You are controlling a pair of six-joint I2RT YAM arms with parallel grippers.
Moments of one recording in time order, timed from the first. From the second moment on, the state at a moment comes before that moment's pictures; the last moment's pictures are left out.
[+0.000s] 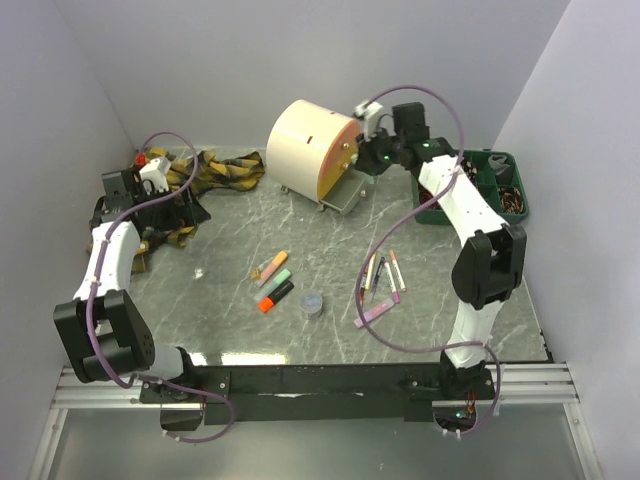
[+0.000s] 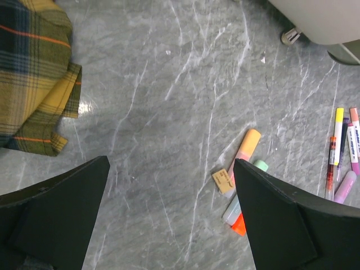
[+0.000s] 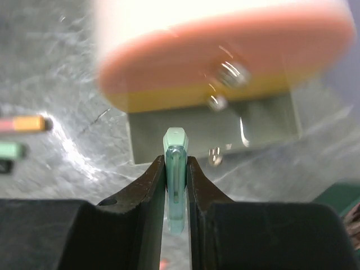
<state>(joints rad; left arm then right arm) 0.26 1.39 1.09 -0.49 0.58 -0.02 0.32 1.86 1.82 -0.59 -0.44 -0.42</state>
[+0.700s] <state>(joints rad) 0.26 1.45 1.14 -0.53 0.57 -0.01 0.13 2.05 1.76 -0.37 -0.49 0.63</state>
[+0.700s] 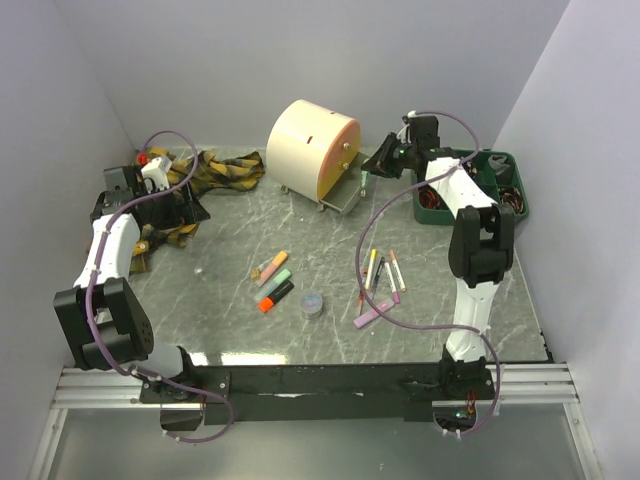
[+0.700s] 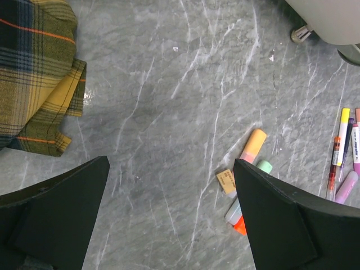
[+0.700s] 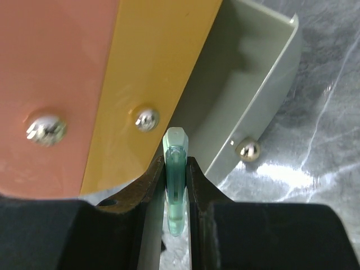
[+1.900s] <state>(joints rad) 0.25 1.42 1.11 -0.56 0.55 0.03 0.14 2.11 1.76 -0.34 -0.51 0.65</state>
